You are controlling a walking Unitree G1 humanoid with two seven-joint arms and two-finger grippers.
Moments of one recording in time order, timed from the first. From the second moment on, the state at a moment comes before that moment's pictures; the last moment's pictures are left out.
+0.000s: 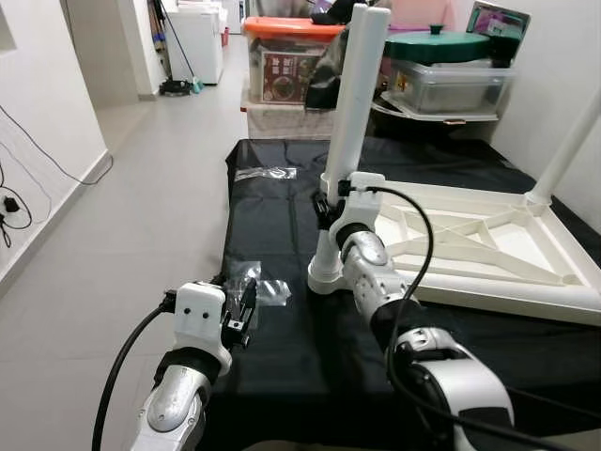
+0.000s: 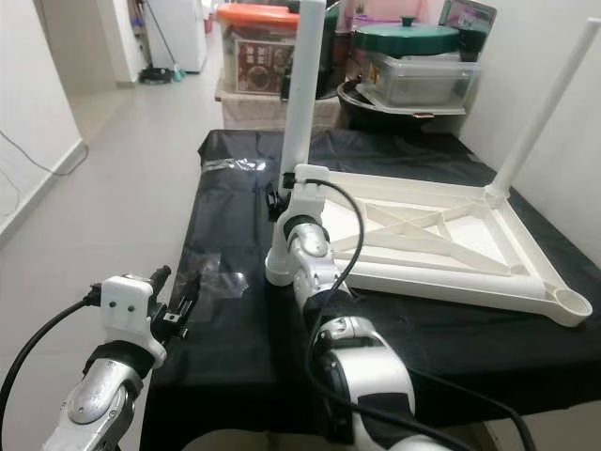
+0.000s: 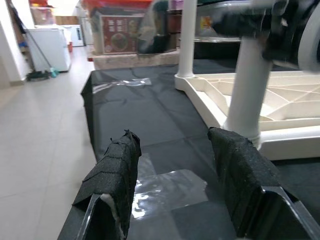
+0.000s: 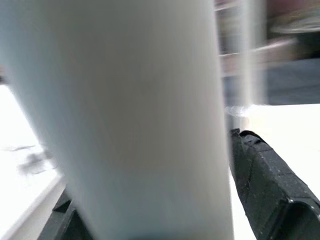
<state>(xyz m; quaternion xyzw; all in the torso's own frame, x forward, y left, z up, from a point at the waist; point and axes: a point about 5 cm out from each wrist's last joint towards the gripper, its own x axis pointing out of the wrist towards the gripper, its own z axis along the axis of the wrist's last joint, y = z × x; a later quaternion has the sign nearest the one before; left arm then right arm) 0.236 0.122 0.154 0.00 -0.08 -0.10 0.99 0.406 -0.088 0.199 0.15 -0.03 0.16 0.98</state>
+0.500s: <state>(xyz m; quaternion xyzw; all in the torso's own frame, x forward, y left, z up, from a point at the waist) 0.238 0.121 0.157 0.00 -0.09 -0.11 0.99 0.377 -0.082 0.207 0.10 0.04 0.63 0.77</state>
